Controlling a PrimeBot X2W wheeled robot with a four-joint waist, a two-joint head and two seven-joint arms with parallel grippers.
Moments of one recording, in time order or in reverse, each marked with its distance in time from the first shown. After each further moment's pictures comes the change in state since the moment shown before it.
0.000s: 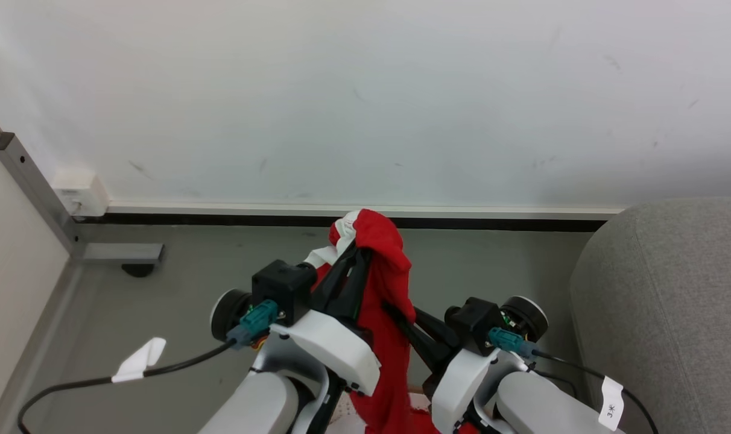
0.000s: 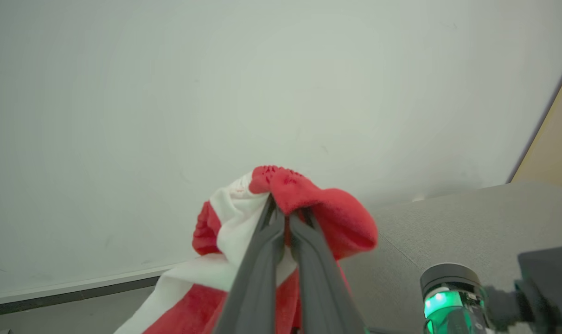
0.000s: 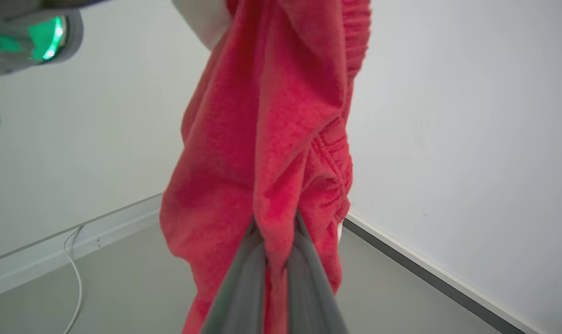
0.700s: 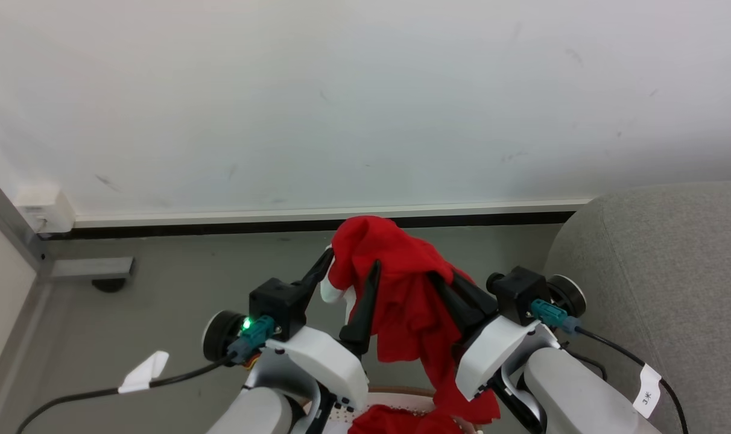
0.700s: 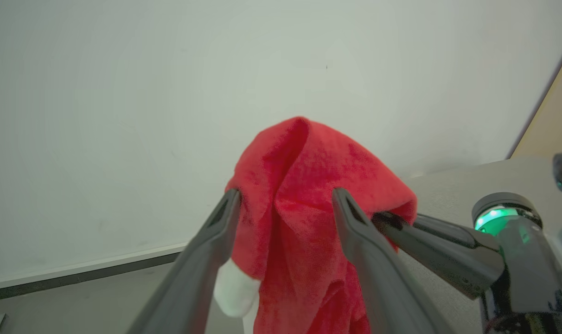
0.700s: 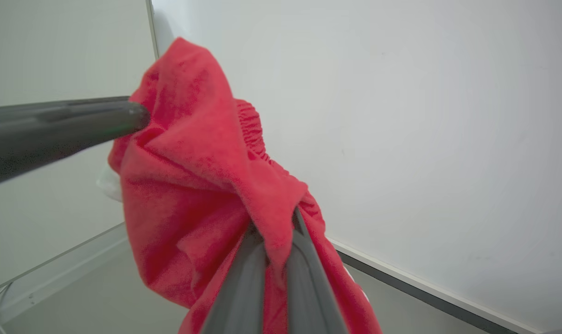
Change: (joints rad) left arm 0.030 0.021 -0.009 0.054 0.000 0.018 -0.020; right arm 0.020 0.000 -0.219 -0.012 -0.080 0.000 -0.003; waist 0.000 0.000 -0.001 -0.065
